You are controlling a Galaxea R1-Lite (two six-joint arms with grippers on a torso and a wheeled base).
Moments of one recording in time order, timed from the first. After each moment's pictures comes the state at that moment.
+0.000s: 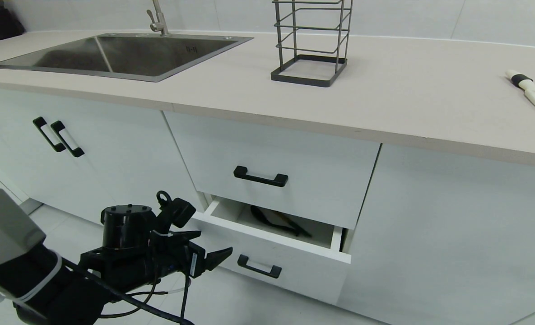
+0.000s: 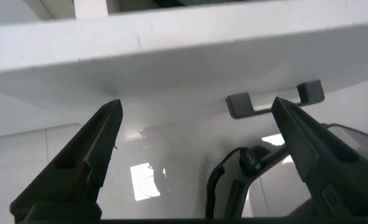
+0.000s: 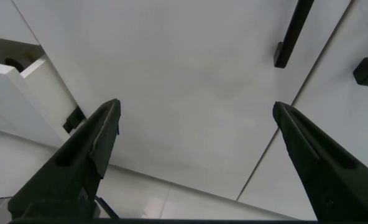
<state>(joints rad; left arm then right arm) -0.24 1.94 -0.43 -0.99 -0.29 0.09 0.00 0.00 0.00 0.00 -0.02 0.01</state>
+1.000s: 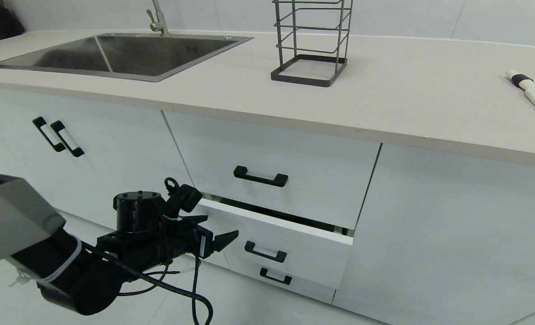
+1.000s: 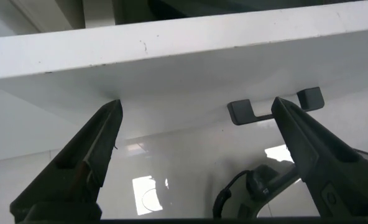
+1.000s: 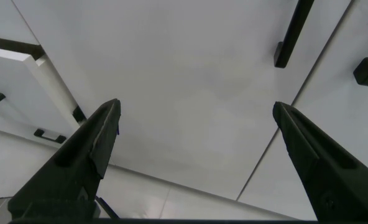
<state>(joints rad) -0.24 1.99 -0.55 -1.00 -0.29 0.09 0.00 0.00 0.00 0.00 -0.02 0.01</state>
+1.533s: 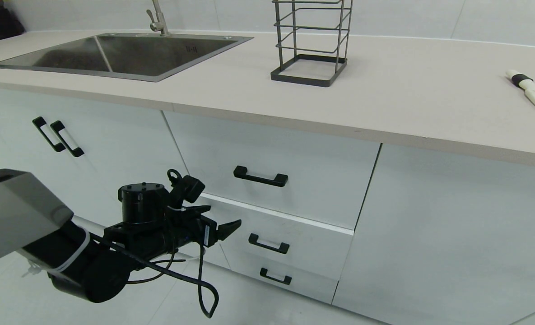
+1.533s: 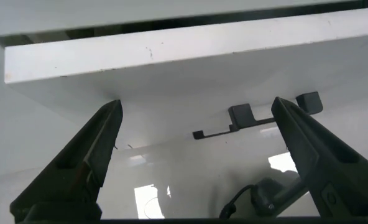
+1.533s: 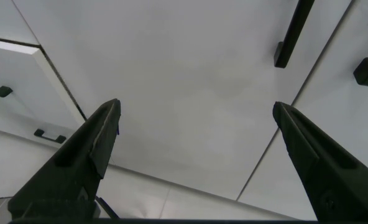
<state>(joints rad) -0.24 2.02 -0.62 -1.01 -0.29 0.09 0.00 0.00 0.00 0.00 -0.02 0.01</state>
